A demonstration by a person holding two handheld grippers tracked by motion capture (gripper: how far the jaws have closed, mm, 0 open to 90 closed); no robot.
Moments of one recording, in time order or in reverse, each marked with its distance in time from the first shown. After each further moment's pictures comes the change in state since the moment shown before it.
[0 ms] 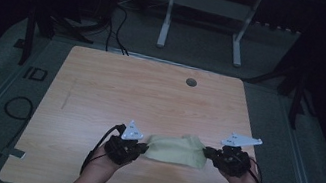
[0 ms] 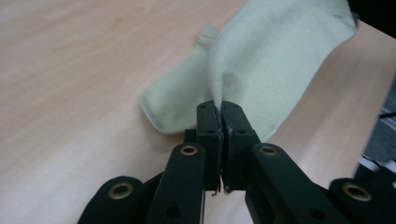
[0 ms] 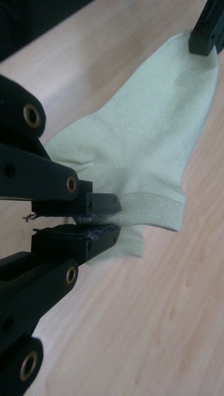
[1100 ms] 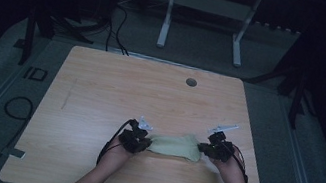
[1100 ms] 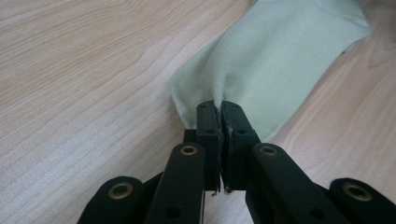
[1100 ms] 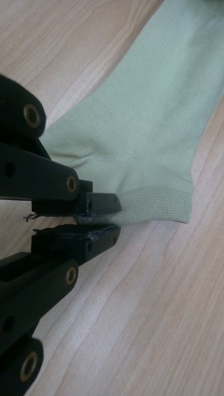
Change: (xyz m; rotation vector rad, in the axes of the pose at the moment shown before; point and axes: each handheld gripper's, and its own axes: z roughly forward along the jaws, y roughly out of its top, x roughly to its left) left arm 0.033 -0.011 0.083 0.136 0.038 -0.064; right arm -0.049 -0.017 0.095 0.199 -0.028 0.116
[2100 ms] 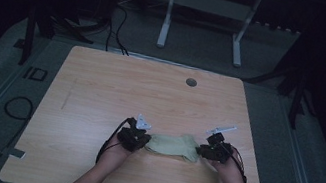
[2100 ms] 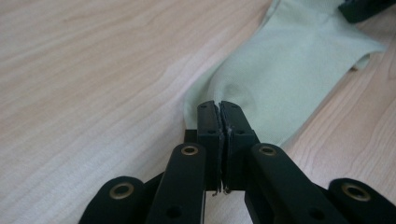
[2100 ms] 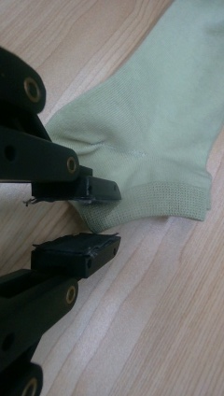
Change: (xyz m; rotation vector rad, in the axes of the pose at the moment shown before) left arm 0.003 0.001 -0.006 -0.091 0.058 0.024; right arm -0.001 -0.005 0.009 0.029 0.006 0.014
